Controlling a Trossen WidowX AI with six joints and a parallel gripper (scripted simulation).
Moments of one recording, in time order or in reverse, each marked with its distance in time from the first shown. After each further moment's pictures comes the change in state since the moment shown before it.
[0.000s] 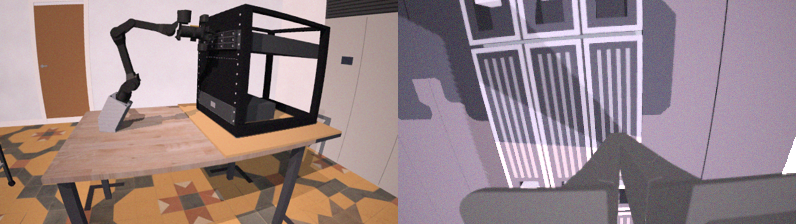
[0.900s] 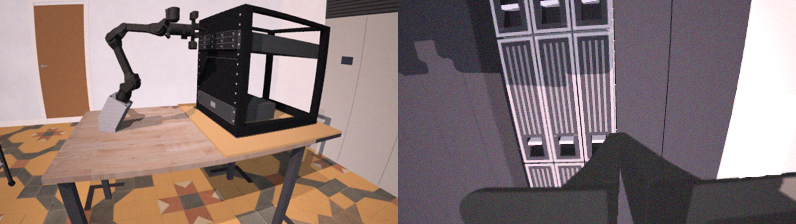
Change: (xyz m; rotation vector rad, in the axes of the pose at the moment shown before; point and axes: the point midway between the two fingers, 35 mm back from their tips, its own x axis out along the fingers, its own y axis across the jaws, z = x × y) arm -0.052 -0.009 -0.003 -0.009 0.009 -0.020
